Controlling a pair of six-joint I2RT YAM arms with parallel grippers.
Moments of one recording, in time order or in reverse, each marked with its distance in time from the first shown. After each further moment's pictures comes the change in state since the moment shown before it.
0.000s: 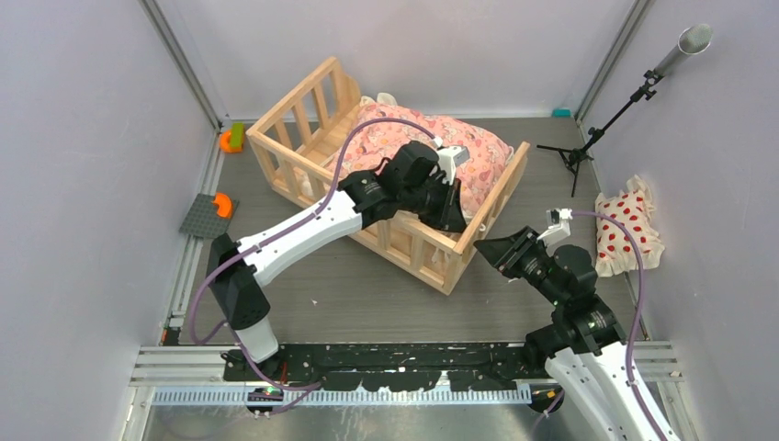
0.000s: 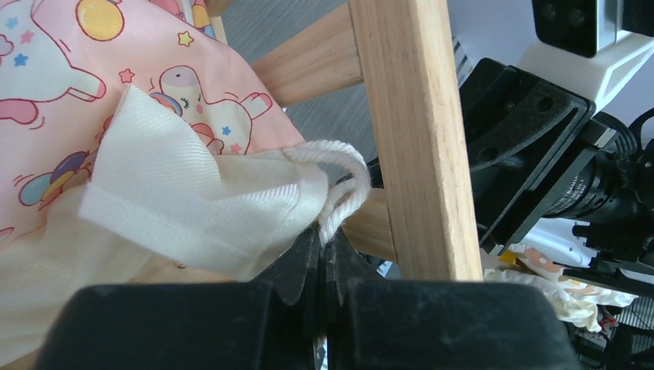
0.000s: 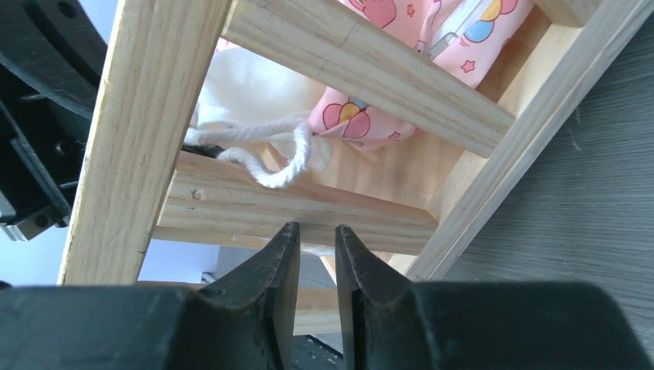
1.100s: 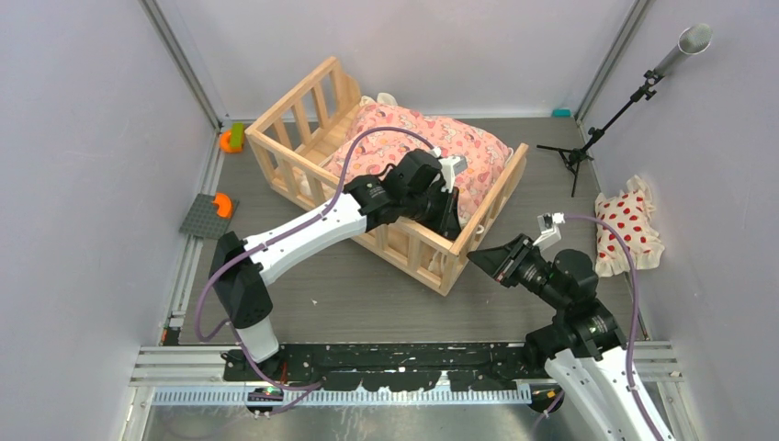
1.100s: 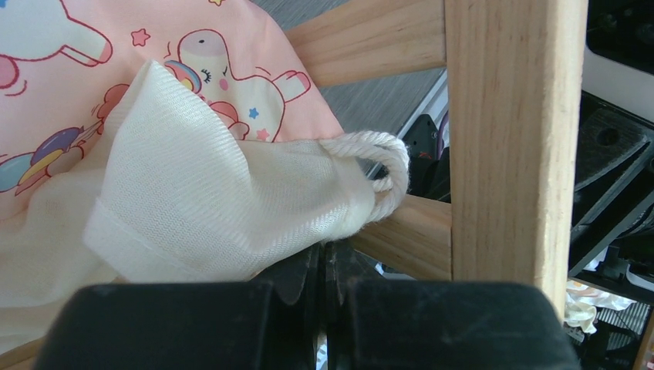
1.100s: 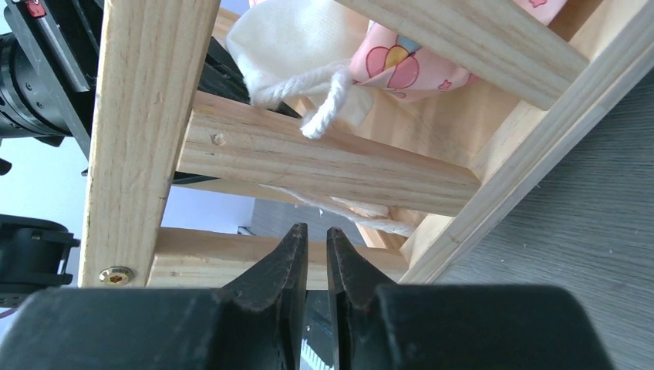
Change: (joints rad) left arm -0.007 0.017 -0.037 -0.039 -0.018 -0.036; right arm 0.000 -0.048 -0.019 -0.027 -0.158 0.064
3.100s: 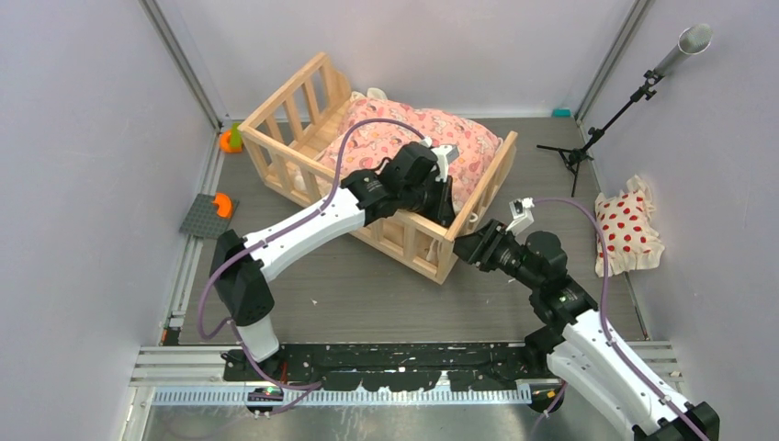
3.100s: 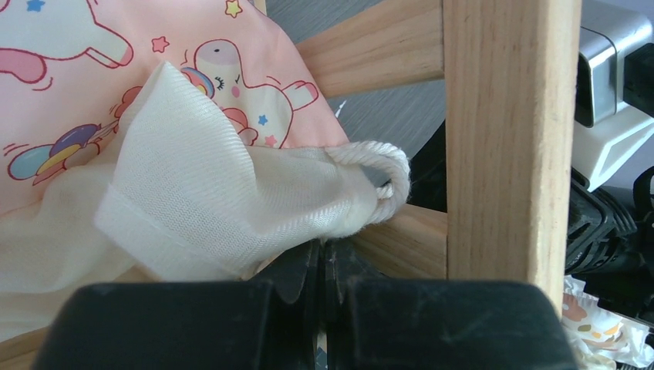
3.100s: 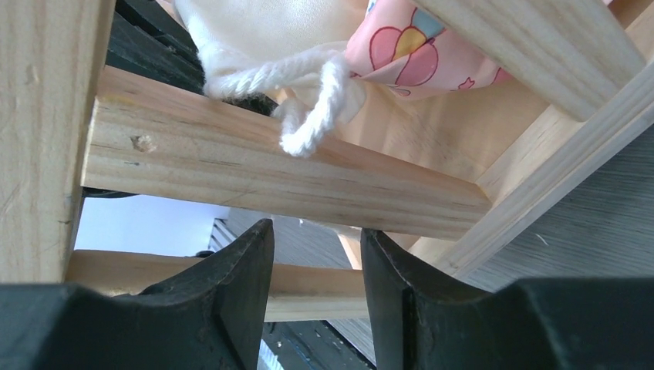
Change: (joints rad) left arm 0.026 0.012 0.020 0.012 -0.083 -0.012; right arm 0.091 0.298 -0.064 0.349 0.051 -0.074
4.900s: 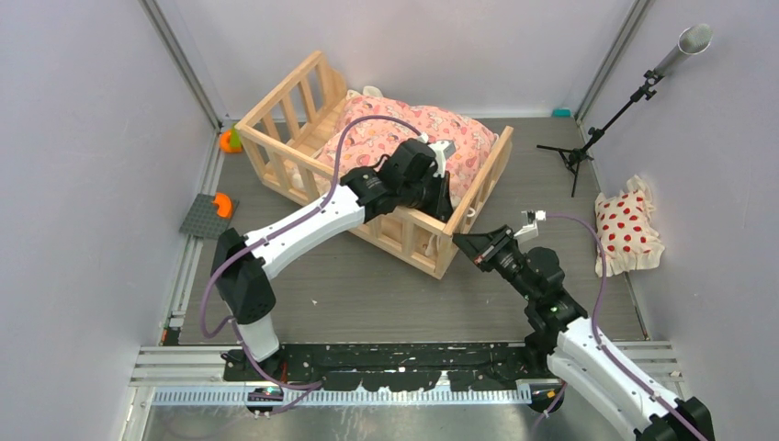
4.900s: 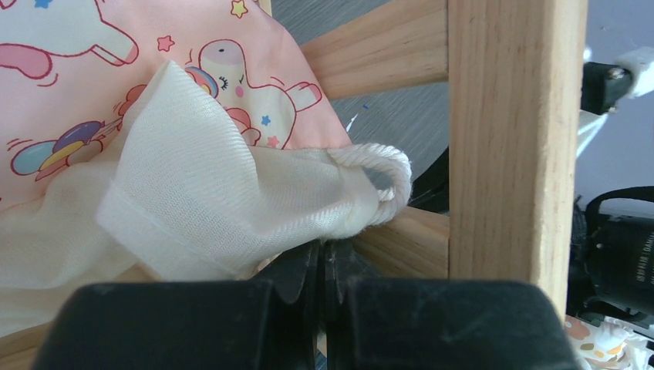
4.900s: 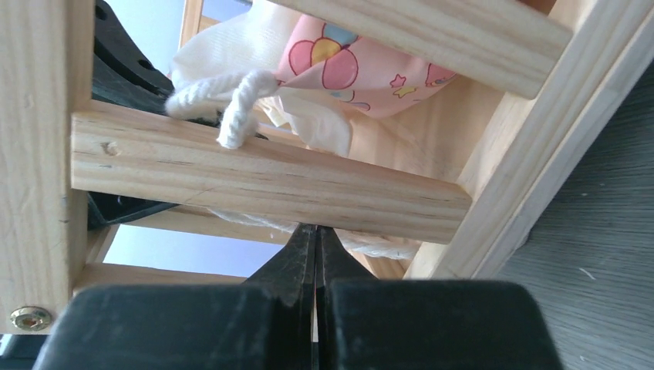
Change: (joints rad) left arm 0.022 0.006 0.006 0.007 -0.026 -0.008; right arm 0.014 -0.017 -0.204 0.366 0.145 0.278
